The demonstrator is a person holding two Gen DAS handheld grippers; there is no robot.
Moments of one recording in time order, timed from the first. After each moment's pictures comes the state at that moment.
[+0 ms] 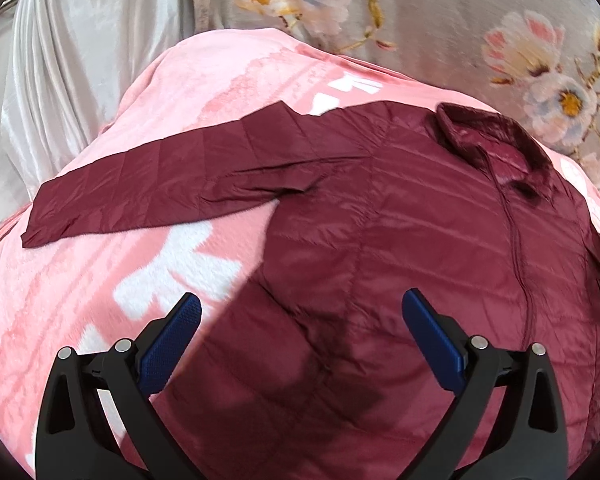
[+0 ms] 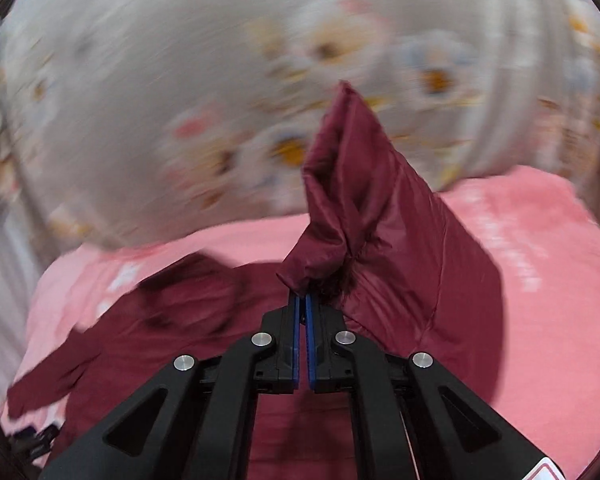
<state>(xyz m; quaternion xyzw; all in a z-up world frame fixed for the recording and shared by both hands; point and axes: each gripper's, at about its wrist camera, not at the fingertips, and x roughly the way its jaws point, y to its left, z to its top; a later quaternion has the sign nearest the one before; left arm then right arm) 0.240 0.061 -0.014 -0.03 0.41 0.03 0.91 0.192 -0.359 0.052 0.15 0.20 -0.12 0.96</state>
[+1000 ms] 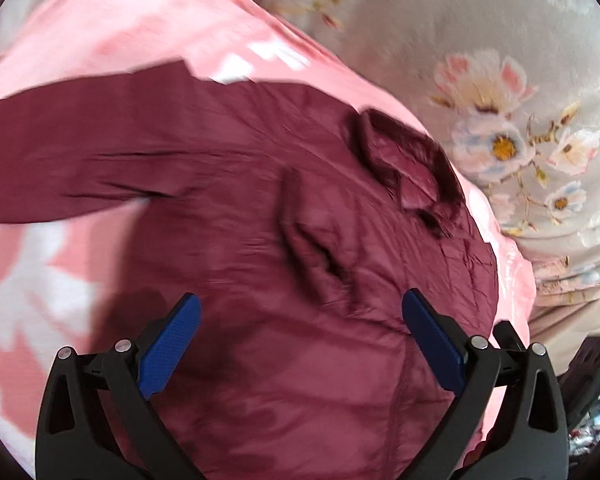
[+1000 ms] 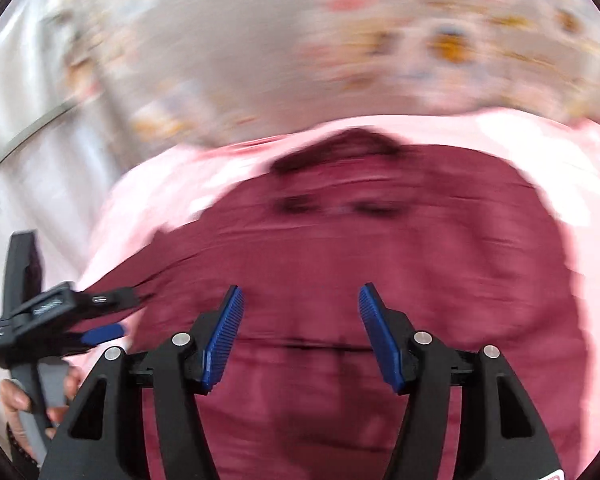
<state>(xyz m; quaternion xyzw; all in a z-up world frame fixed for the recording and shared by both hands) 0.318 0.039 -0.018 -0.20 0.49 -0.17 0.83 0.206 -0.240 -0.001 0.17 0.29 -0.02 0.94</state>
